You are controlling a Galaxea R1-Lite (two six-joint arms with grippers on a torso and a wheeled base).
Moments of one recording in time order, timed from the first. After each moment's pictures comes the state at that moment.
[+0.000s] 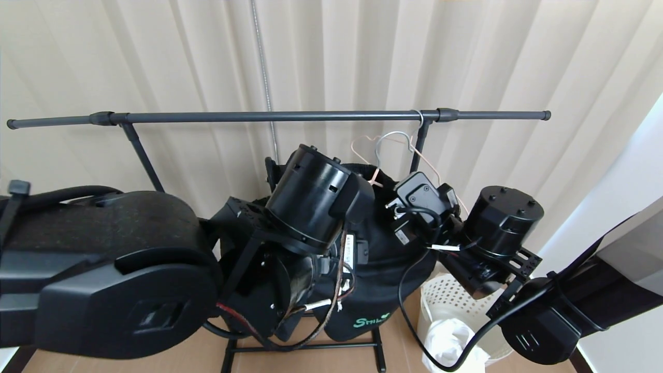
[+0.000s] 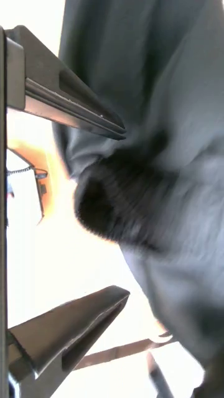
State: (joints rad) left arm -0.93 1.78 -1.23 0.14 0.55 -0.49; right arm 0.62 2.01 -0.75 -1.33 -0.27 -0.58
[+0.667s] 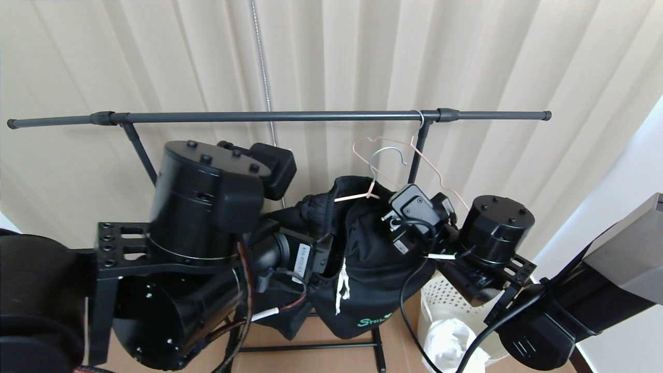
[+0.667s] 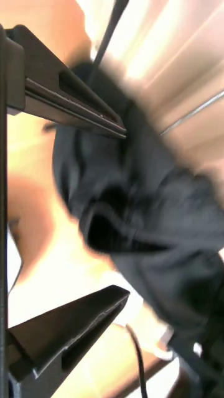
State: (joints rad) left arm -0.88 1.58 -0.95 -0.16 0.54 -0.07; right arm 0.62 2.03 -0.72 -1.34 -0.26 -0.61
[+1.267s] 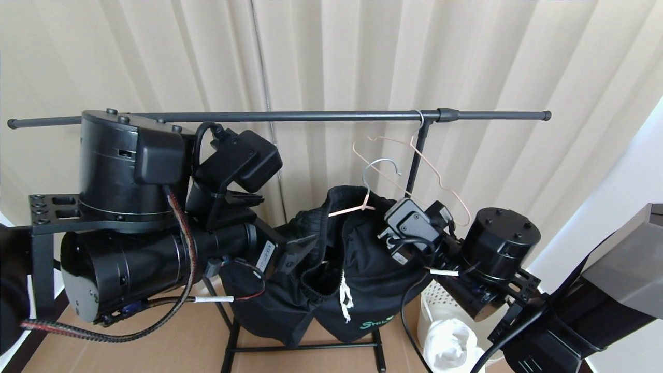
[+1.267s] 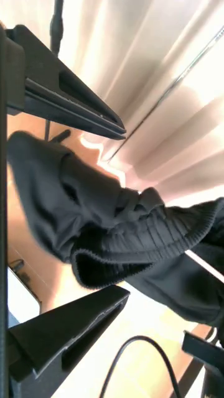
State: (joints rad) left arm -0.72 1.51 -0.94 -0.16 0.17 0.24; right arm 0.66 2.03 -0.65 -1.42 -0.25 -0.67
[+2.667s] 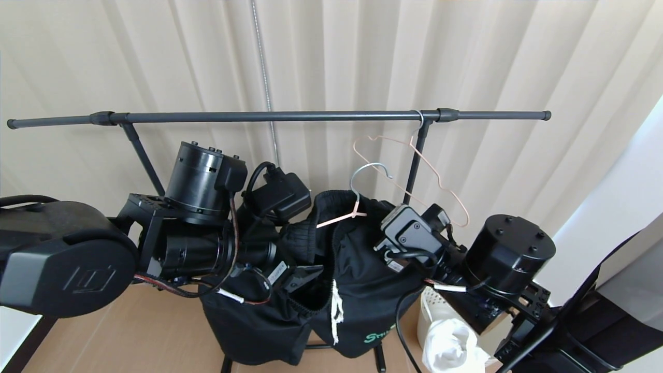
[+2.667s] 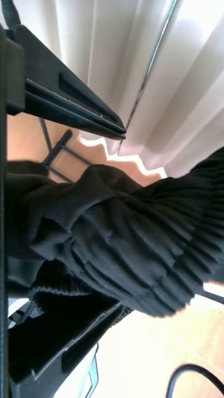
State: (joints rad) left arm -0.60 1.69 -0.99 -0.10 -0.09 0.46; right arm 0.72 2.00 -0.62 -1.47 -0.24 -0.68
